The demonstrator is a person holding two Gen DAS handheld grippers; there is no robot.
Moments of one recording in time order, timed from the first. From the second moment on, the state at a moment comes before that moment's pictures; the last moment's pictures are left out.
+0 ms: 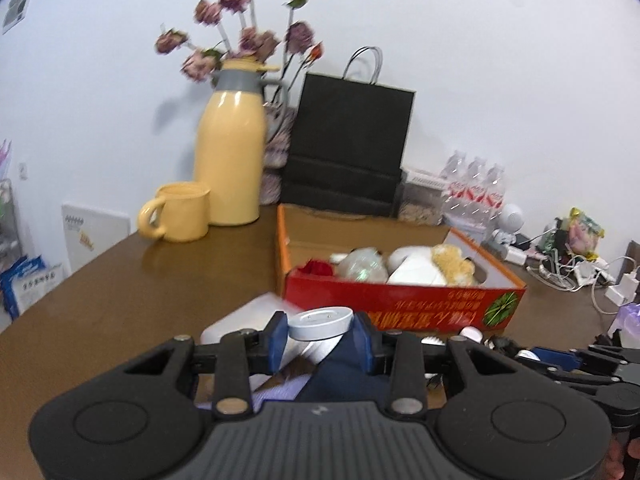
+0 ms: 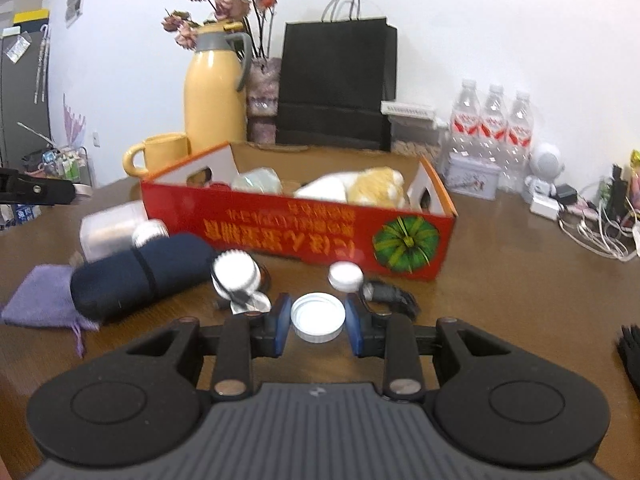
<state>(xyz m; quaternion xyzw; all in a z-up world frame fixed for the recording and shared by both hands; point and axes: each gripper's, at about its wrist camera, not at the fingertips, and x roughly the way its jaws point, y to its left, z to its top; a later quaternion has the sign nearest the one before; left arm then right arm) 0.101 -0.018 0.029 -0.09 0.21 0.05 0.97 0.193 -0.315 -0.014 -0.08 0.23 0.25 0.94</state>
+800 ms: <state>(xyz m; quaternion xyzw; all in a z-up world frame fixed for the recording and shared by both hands) 0.222 -0.042 0.056 -0.06 0.16 0.03 0.99 0.287 -0.247 0.028 -0.05 0.17 0.27 0.95</state>
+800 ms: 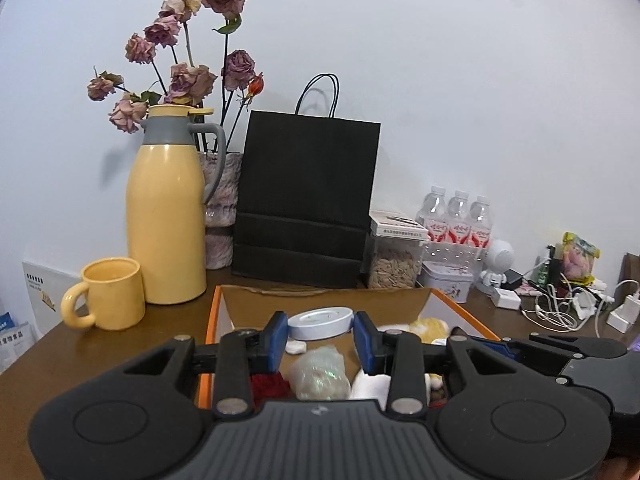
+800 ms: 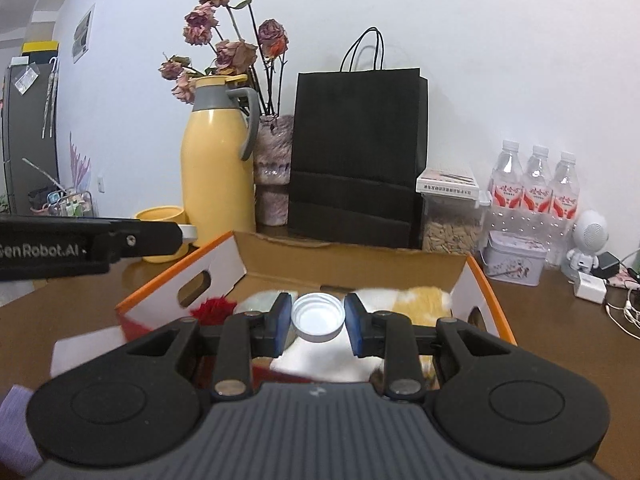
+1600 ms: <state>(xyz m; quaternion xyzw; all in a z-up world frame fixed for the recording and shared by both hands) 0.291 -0.038 0.027 -0.02 0.17 0.06 0.98 0.354 -0.226 0.005 -0.06 0.20 0.26 0.94</state>
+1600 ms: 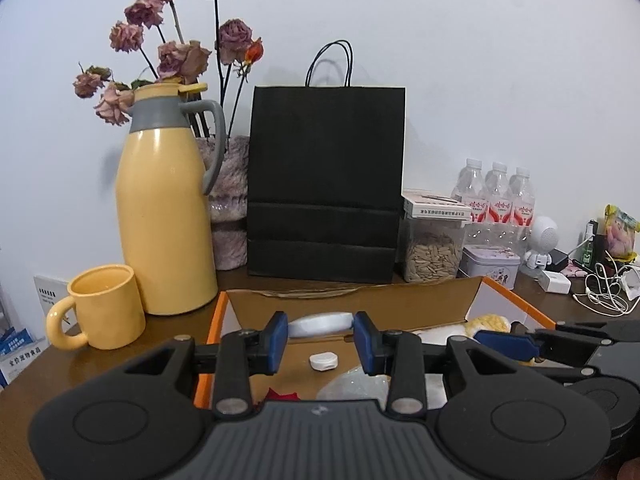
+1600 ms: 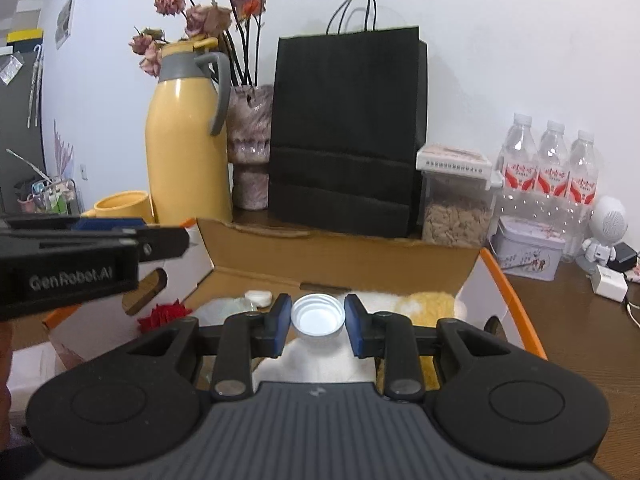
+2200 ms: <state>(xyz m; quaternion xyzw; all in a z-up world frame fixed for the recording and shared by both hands) 0.289 -0.027 0.028 -0.03 0.17 0.10 0.98 0.352 -0.230 0.007 -0.06 0.19 0.22 0.95</state>
